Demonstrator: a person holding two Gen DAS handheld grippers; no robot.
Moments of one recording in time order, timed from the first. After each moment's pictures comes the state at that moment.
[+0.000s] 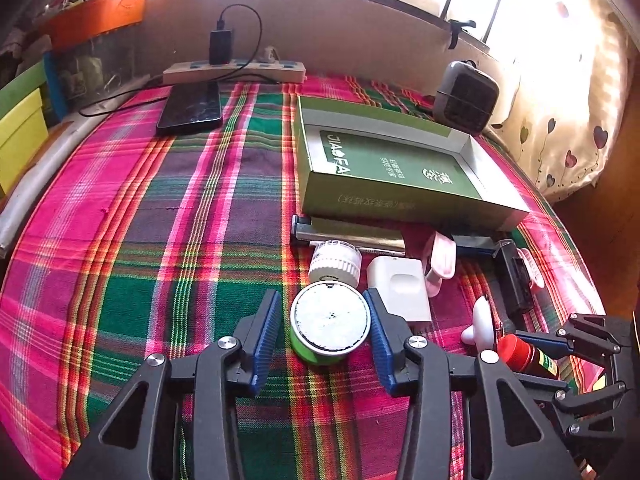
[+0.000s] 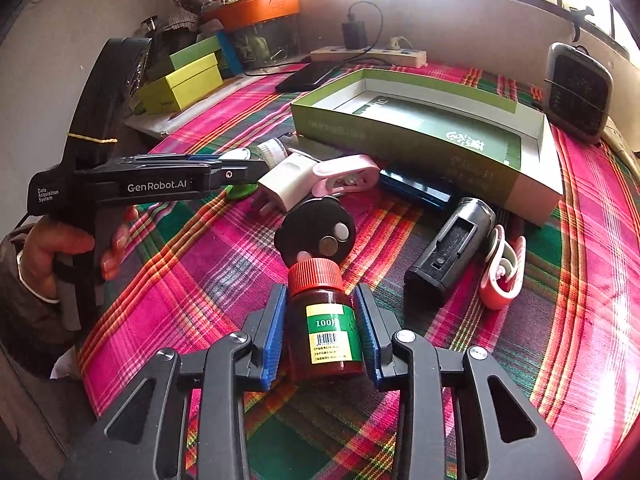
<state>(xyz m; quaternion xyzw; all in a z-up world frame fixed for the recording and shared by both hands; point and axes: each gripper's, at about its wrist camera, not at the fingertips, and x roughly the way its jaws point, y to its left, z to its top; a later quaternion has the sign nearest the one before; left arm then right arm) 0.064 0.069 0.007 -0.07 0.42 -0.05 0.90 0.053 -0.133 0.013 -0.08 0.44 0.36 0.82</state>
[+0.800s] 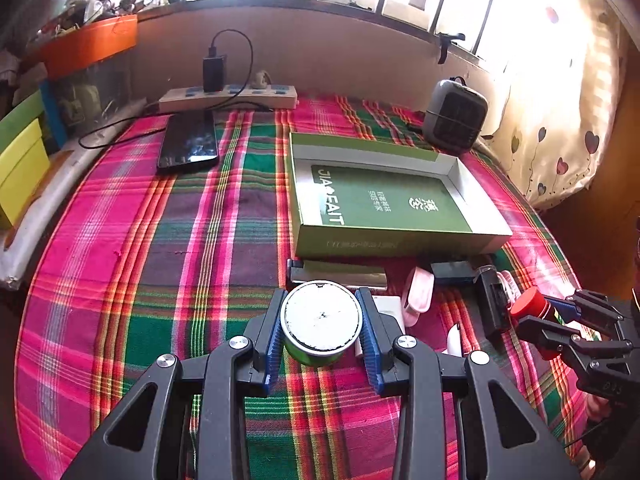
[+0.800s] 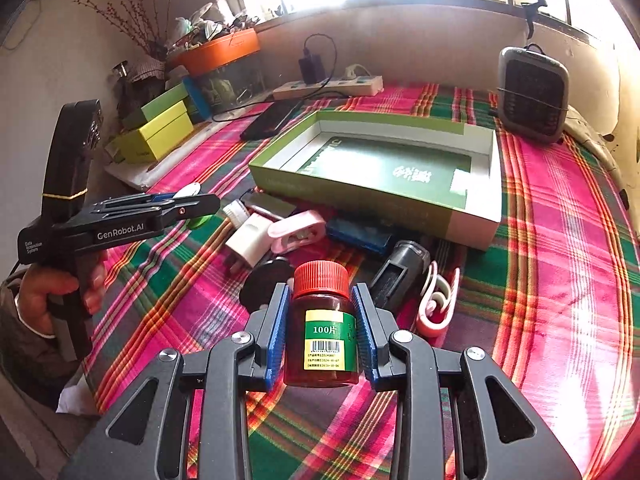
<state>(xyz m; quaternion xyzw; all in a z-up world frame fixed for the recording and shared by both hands) 0.070 0.070 0.043 -0.07 0.41 -0.06 0.91 0.071 -0.160 0.046 -0.02 0.42 0.32 0.85</state>
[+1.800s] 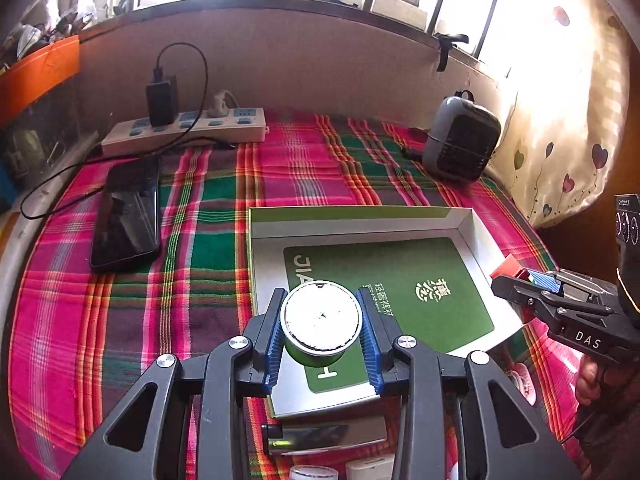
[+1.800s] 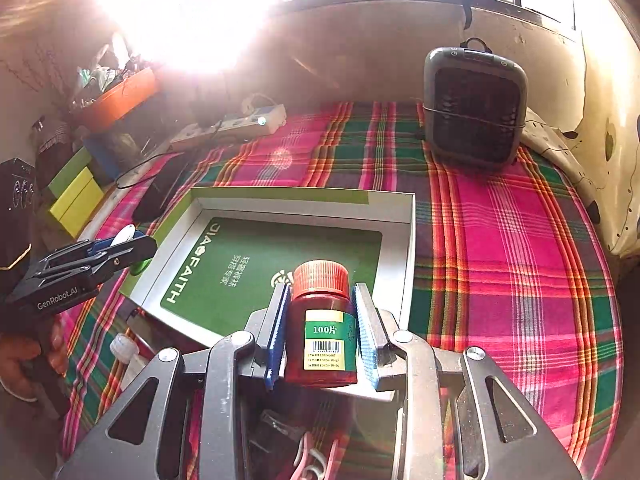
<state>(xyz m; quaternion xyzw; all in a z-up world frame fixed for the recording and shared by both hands) 0.189 0.053 0.044 -0.05 0.41 -0.09 0.91 0.205 -0.173 0.046 0.01 0.43 0.20 0.88</state>
